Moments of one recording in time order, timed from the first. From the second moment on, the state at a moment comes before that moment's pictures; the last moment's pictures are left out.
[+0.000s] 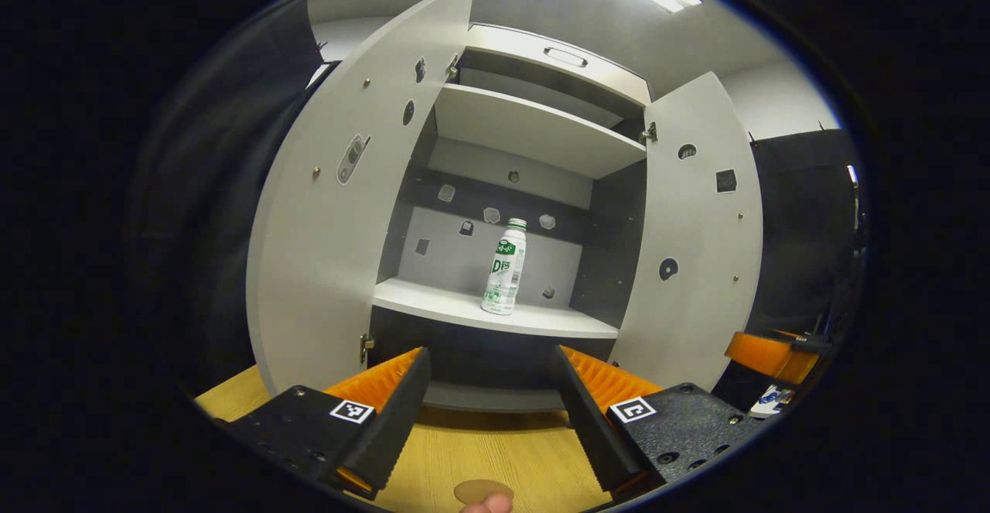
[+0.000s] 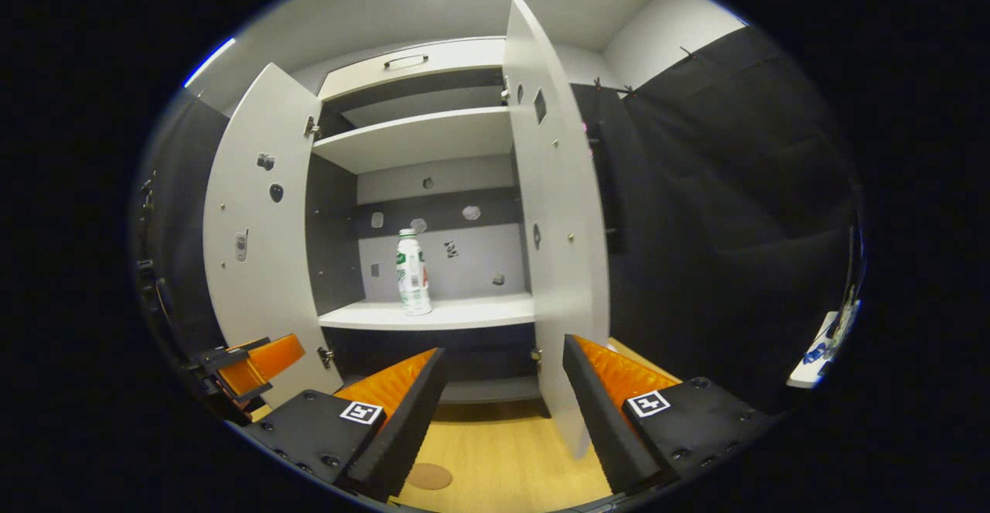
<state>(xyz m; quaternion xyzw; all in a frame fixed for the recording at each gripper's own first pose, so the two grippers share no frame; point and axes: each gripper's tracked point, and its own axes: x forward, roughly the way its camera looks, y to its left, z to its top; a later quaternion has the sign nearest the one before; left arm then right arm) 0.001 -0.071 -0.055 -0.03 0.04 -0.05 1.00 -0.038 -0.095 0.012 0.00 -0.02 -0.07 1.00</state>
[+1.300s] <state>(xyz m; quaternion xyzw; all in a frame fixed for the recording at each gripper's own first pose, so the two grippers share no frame) -0.005 -0.025 -0.044 -0.01 0.04 -0.01 1.00 0.033 -0.256 0.150 -0.04 -0.08 -0.19 0.98</state>
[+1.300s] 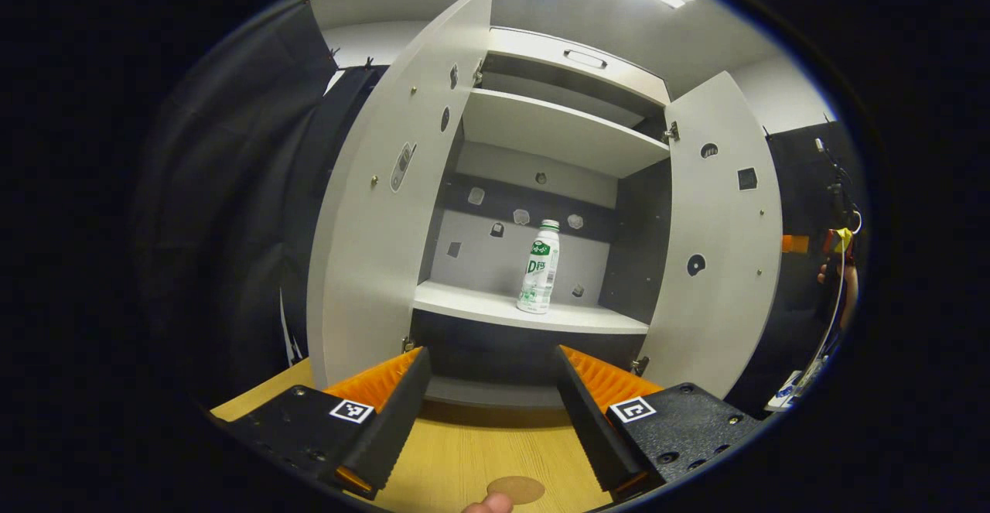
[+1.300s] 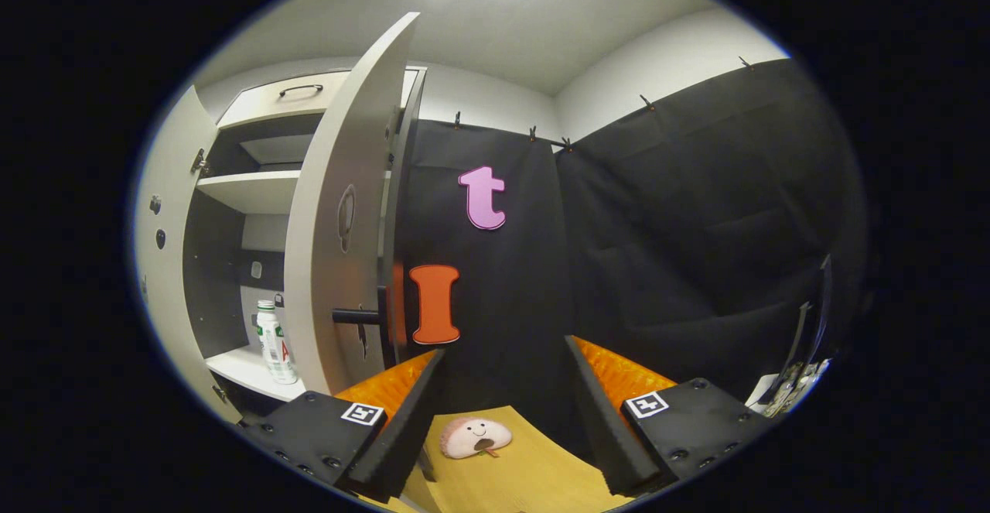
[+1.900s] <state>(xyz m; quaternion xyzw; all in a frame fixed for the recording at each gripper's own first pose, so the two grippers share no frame) 0.003 -0.041 -0.038 -0.03 0.03 -0.05 1.00 0.034 -0.229 0.150 -0.07 -0.08 -0.17 0.98</state>
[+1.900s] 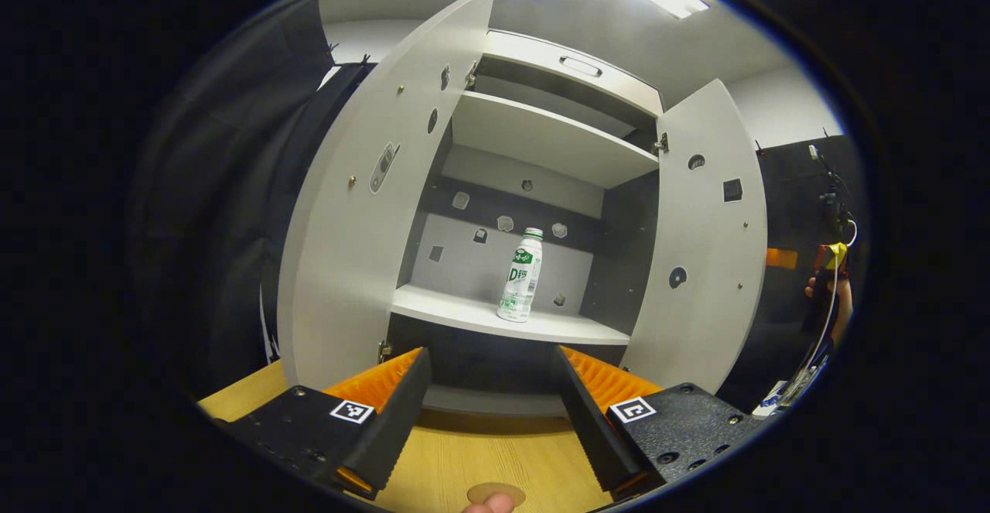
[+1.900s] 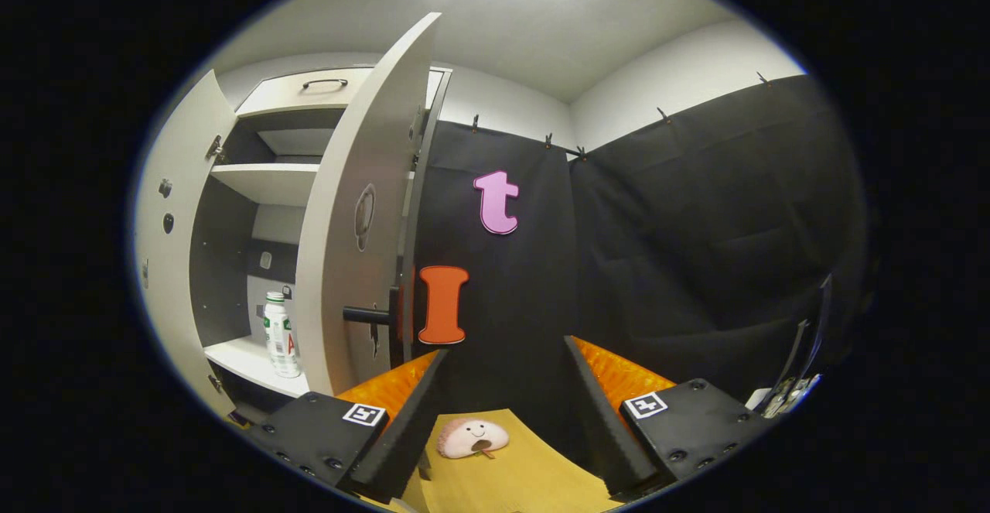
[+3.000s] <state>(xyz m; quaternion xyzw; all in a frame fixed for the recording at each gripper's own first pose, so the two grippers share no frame) -0.006 -0.024 -0.017 -0.04 0.01 -0.01 1.00 0.079 -0.087 0.135 -0.04 -0.07 0.01 1.00</state>
